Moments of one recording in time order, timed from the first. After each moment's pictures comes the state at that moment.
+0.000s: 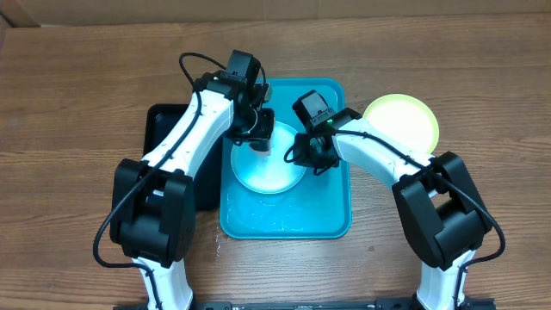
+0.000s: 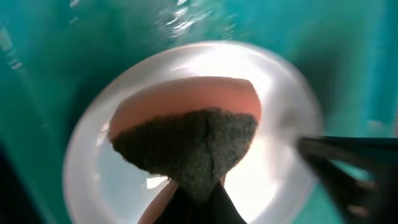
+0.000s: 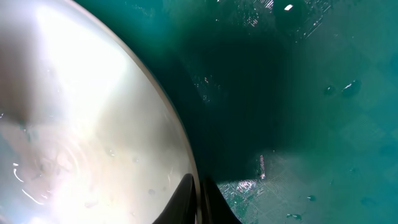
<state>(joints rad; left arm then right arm) -0.32 1.99 1.54 -0.93 0.22 -0.20 0.55 2.01 1.35 -0.68 -0.11 0.65</state>
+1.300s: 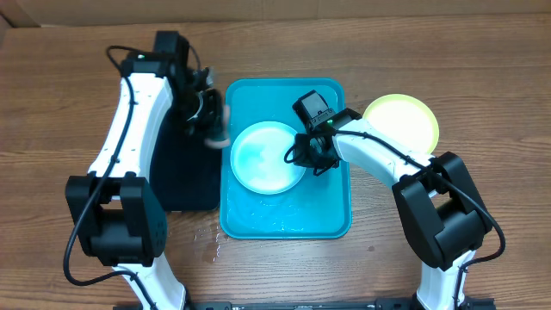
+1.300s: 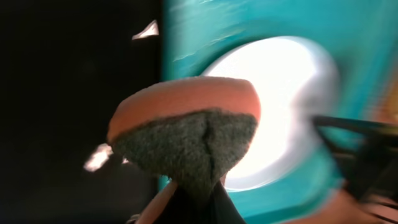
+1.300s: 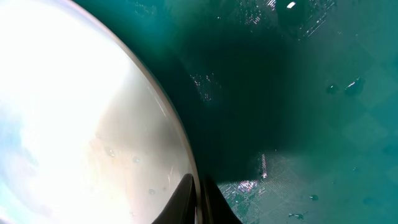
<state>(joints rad) -0.05 1.95 1.70 -1.27 0.28 -0.18 0.55 2.01 1.35 -0.68 -0.11 0.65</state>
